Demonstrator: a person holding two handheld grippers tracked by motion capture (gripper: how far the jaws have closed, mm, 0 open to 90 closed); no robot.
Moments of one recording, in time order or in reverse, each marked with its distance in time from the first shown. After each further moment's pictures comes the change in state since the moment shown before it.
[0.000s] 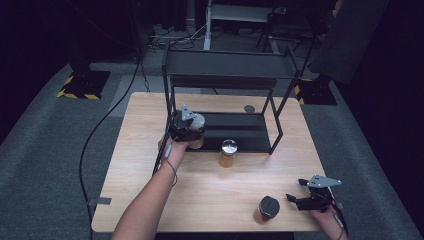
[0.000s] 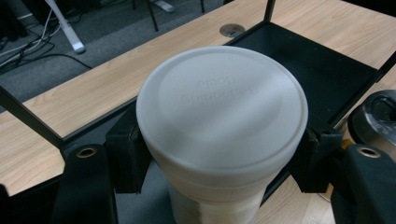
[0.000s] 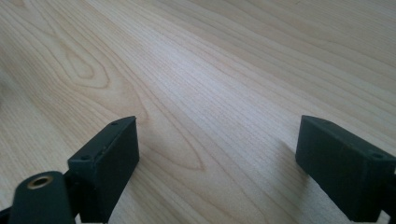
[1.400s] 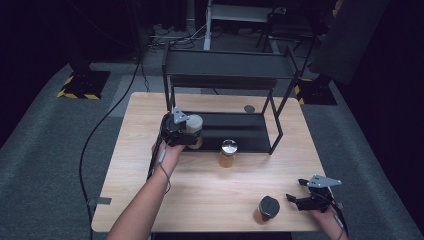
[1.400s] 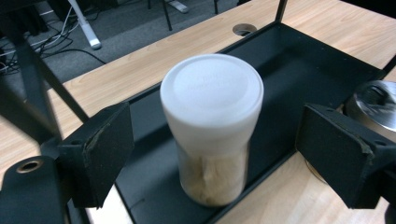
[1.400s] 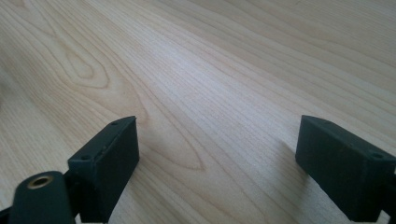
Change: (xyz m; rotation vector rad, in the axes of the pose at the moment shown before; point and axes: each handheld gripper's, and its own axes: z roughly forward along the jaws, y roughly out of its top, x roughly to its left) left arm -0.005 -0.011 -0.040 -0.008 0.045 -0.035; right arm 0.000 0.000 0.000 0.000 0.000 0.000
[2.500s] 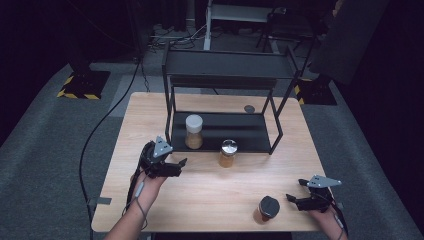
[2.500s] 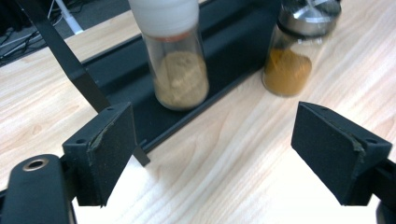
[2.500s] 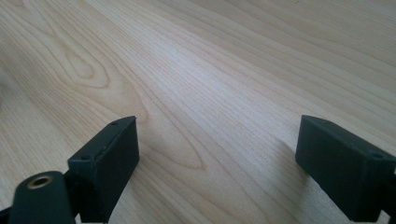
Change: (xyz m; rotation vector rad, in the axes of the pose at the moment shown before) left arm -0.017 -0.068 -0.067 0.024 -0.045 0.067; right arm 0.001 0.000 0.000 0.001 -0.003 0.003
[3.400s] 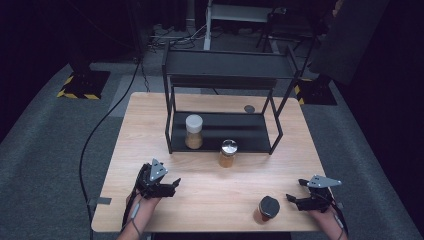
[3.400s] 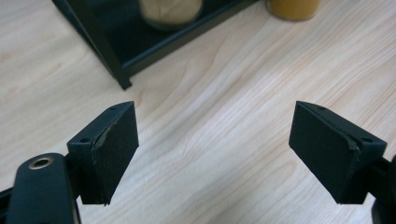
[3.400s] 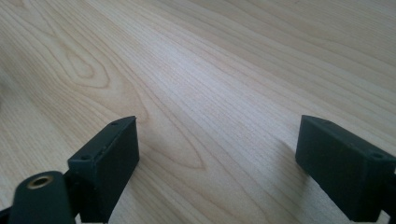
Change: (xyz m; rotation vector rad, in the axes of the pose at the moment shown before) left arm -0.014 -0.057 0.010 0.080 0.017 -0.020; right arm 0.000 0.000 0.000 0.000 0.000 0.000
